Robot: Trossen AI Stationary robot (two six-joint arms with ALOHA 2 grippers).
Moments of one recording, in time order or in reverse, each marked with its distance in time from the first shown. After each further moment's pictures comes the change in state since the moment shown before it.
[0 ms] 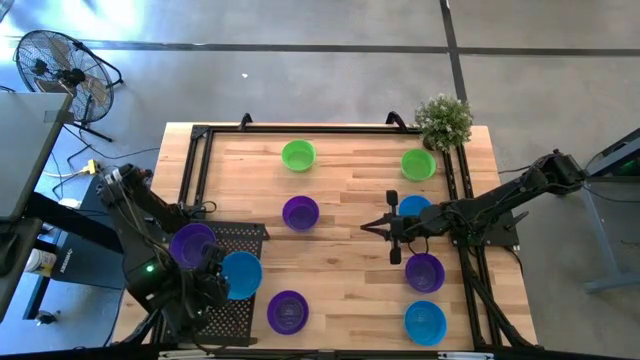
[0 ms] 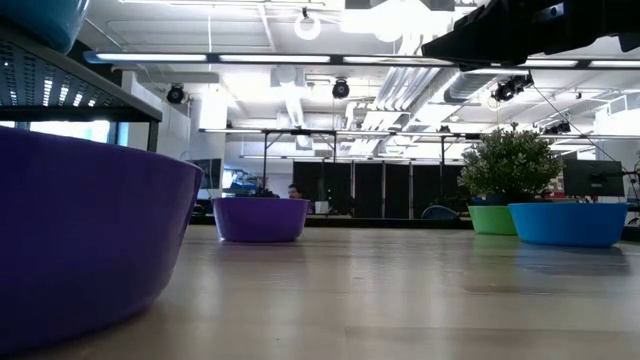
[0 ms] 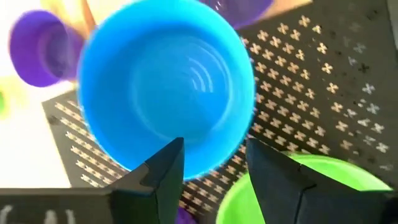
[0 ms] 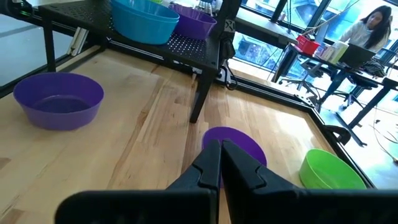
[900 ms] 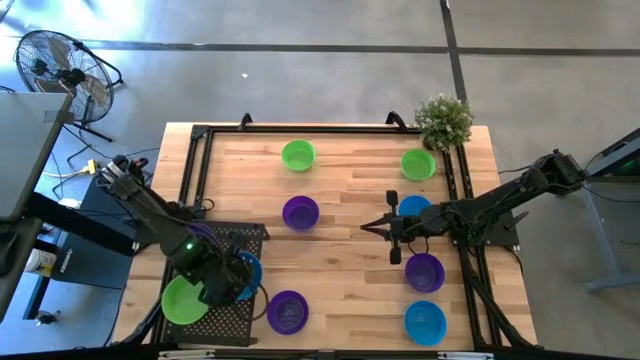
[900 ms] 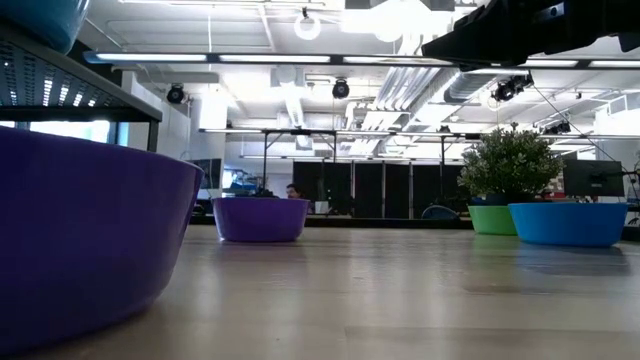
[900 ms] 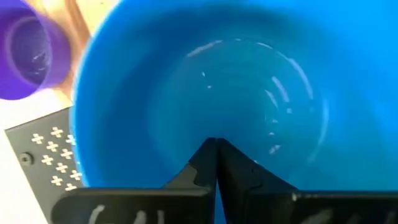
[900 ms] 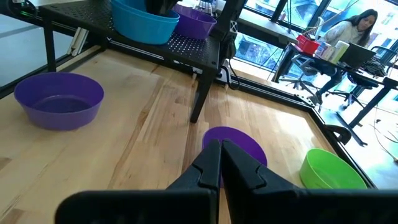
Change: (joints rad) left arm 0.233 -0.092 -0.309 0.272 0.113 0.253; right arm 0.000 0.000 0.000 -0.001 0.000 0.002
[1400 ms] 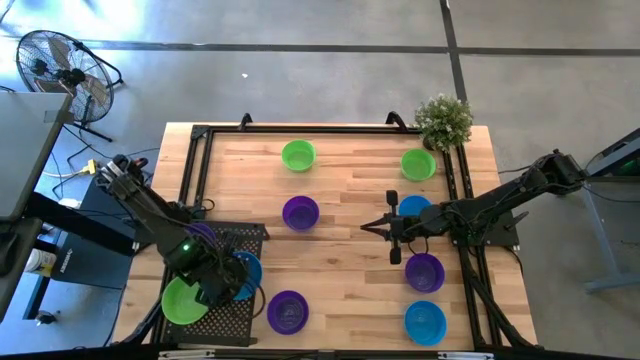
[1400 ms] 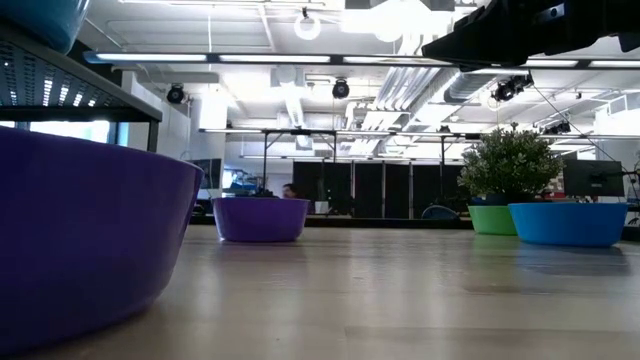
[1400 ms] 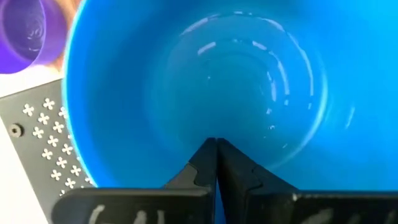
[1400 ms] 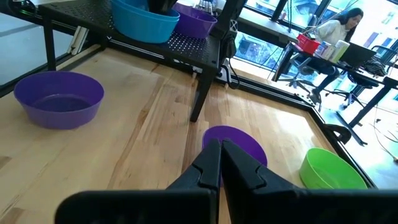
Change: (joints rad) left arm -0.025 -0.006 0.000 -0.045 0.011 -0.087; right arm 0.000 0.000 0.000 -0.004 0.000 0.000
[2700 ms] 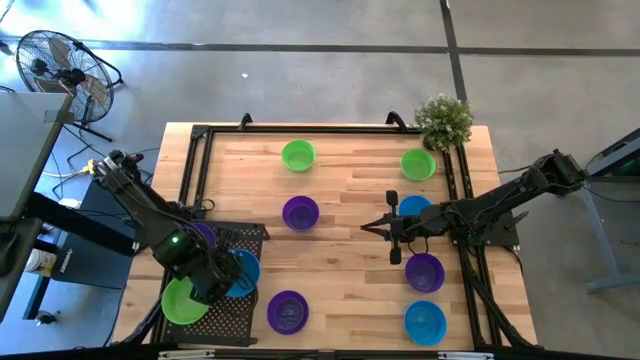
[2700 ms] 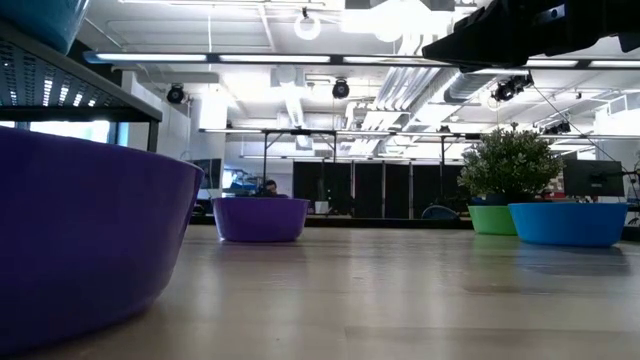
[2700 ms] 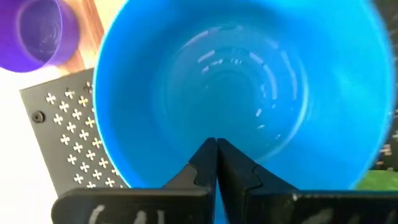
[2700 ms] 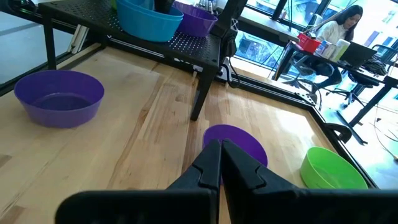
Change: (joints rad) left arm -0.018 -0.067 0.000 -0.017 -0.021 -0.017; right arm 0.000 0.000 0.000 -0.005 0.000 0.002
